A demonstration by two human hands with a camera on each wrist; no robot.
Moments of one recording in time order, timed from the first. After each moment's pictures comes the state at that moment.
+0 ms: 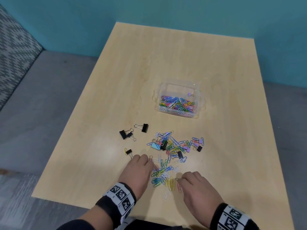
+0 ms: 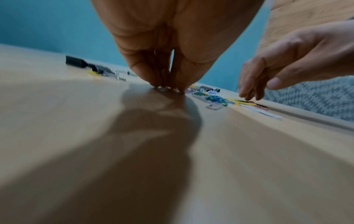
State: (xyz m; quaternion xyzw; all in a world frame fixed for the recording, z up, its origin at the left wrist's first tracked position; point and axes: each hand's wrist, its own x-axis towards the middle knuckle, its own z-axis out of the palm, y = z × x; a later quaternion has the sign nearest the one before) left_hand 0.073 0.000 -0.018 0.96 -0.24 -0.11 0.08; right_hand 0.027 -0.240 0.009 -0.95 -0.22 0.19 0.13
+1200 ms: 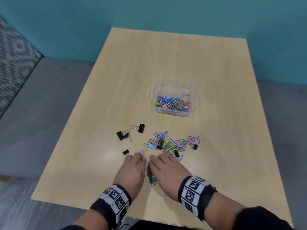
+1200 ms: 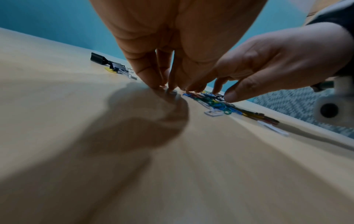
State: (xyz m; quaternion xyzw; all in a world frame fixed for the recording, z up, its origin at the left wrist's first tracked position) left_hand 0.068 0.001 -0.014 0.97 -0.19 -0.06 0.14; right_hand 0.076 -0.180 0.008 -0.92 -0.36 0.17 0.01
